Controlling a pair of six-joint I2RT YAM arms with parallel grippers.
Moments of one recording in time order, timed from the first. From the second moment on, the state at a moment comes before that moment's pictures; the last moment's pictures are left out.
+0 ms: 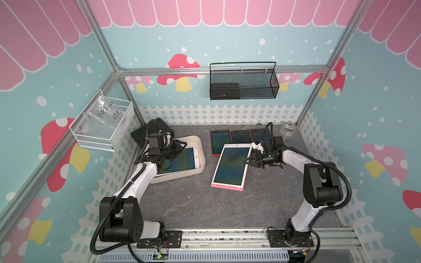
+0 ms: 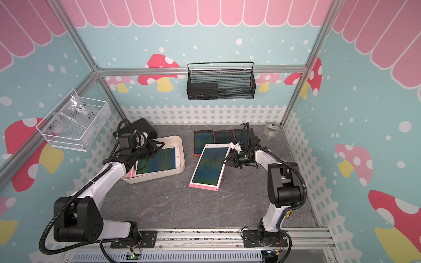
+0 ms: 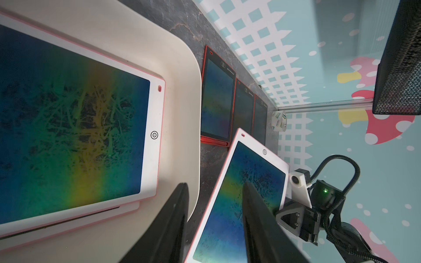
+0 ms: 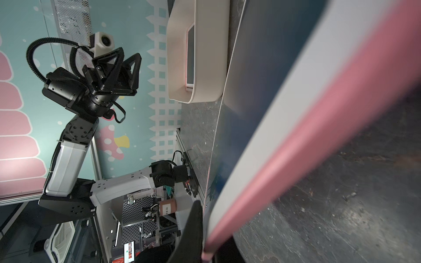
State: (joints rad) left arm -0.01 1.38 0.98 -0.18 0.50 -0.81; right arm 0.10 1.76 1.10 -0.57 -1.17 0.21
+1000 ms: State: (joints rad) left arm 0.09 1.37 0.99 -0.18 0.58 -0.76; right arm 0.20 1.92 1.09 -0.69 -1.13 0.05
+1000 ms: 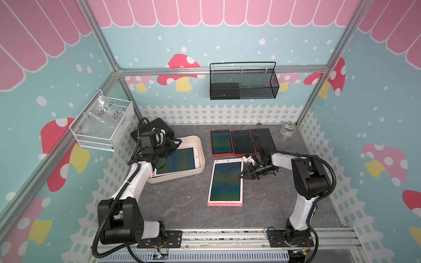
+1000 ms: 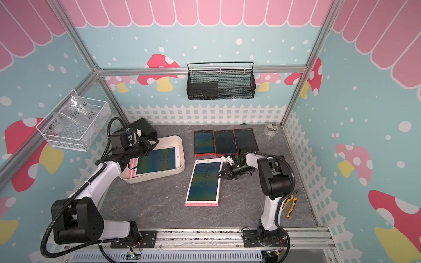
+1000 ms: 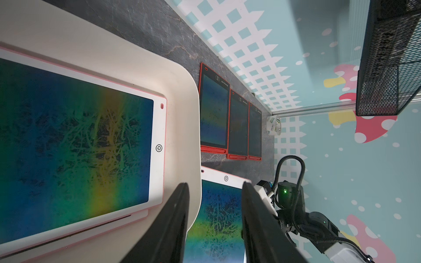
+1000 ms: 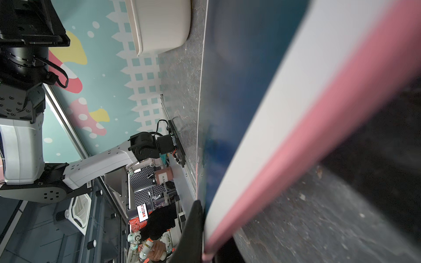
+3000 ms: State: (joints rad) left arm 0.31 1.45 1.15 -0.74 0.40 -0.38; right arm 0.25 2.12 1.84 -0.99 -0.62 0.14
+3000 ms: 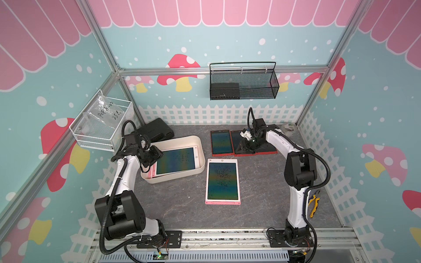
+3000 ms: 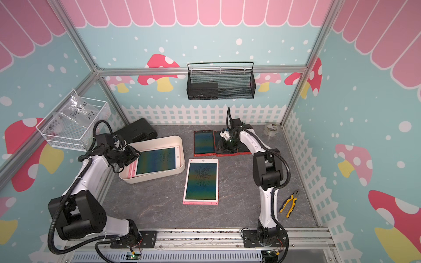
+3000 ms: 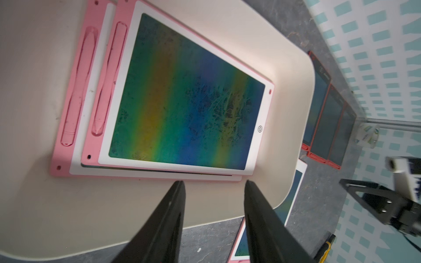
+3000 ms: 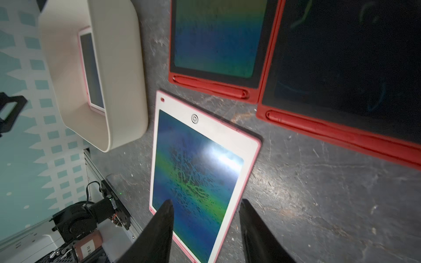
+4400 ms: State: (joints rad) left arm 0.27 1.89 1.33 -0.81 -0.05 -0.16; right arm 0.47 2.58 2.42 -0.99 -0.89 0.23
